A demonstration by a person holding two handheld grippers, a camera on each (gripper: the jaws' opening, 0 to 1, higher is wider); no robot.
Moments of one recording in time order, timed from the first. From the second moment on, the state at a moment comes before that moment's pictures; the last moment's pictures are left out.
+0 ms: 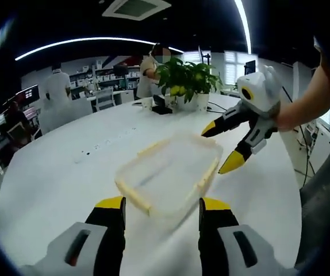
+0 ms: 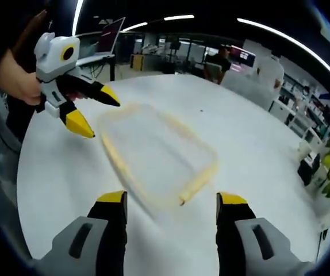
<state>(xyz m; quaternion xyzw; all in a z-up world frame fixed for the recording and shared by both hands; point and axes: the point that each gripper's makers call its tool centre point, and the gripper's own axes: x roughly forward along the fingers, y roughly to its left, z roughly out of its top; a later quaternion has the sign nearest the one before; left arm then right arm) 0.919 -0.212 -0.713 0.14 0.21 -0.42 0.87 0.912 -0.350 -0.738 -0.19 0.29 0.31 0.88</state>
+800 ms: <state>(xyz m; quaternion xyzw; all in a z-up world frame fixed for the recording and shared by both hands) 0.927 -0.221 -0.758 0.17 0.23 -0.42 0.86 0.916 -0.344 -0.772 -0.18 0.29 0.34 0.88</state>
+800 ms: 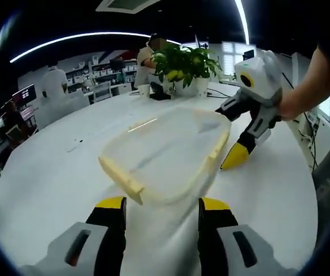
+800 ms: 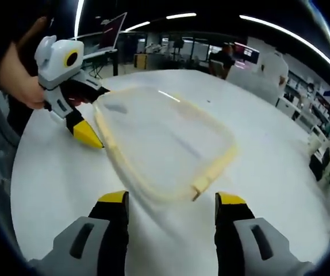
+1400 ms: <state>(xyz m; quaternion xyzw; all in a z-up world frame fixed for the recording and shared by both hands) 0.928 -0.220 -0.759 0.18 0.21 -0.42 0.86 0.916 -0.335 -0.775 -0.21 0.28 0.34 0.88</state>
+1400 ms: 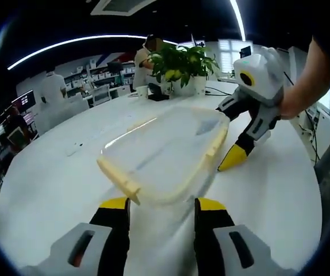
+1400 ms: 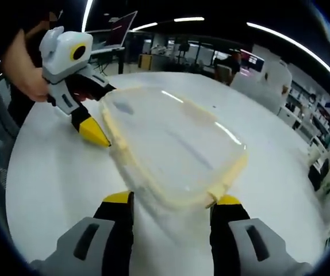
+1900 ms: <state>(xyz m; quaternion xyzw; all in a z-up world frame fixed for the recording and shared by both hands) 0.916 -0.189 -0.760 0.19 0.22 -0.40 0.87 0.907 -0.304 -0.774 -0.21 0.27 0.36 0.87</state>
